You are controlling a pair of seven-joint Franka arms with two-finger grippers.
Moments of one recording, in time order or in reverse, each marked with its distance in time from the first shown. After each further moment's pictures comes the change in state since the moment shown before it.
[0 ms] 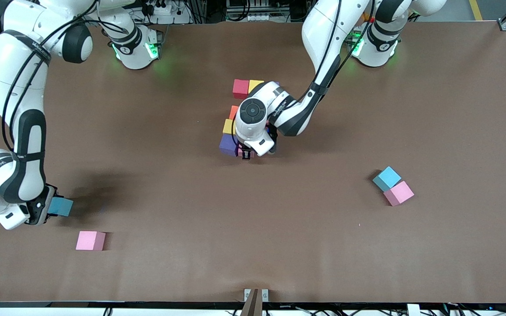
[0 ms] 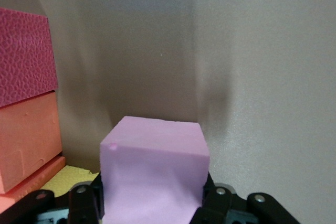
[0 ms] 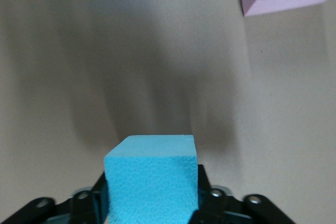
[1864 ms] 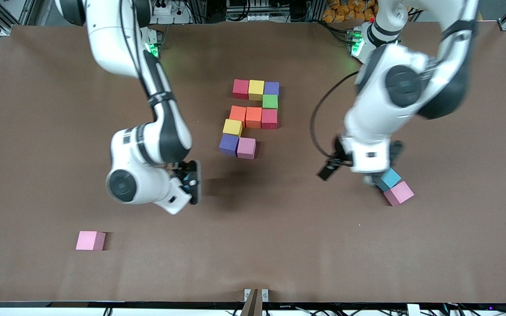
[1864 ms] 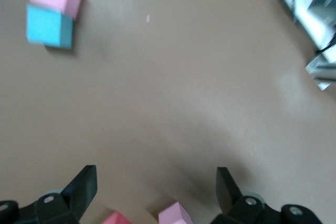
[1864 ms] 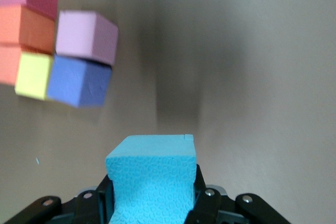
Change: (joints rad) left arm 0.418 -0.478 0.067 0.036 0.095 -0.414 1.094; right arm 0.658 -0.090 0.011 0.162 0.107 -0.355 0.623
